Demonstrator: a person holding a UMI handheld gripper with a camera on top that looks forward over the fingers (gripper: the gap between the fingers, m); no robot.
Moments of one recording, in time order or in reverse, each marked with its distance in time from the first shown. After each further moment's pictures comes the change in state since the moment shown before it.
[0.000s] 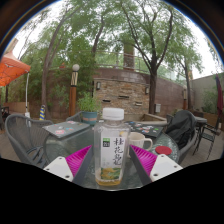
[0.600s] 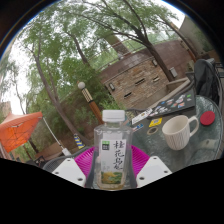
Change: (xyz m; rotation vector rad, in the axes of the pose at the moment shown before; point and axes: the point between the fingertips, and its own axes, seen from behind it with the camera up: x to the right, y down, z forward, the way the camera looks) arm -0.098 -0.054 0.052 -0.040 -0.337 0.570
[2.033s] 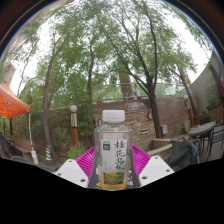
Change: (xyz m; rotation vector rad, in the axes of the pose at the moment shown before) arm 0.168 -0.299 -0.093 0.393 0.112 -0.425
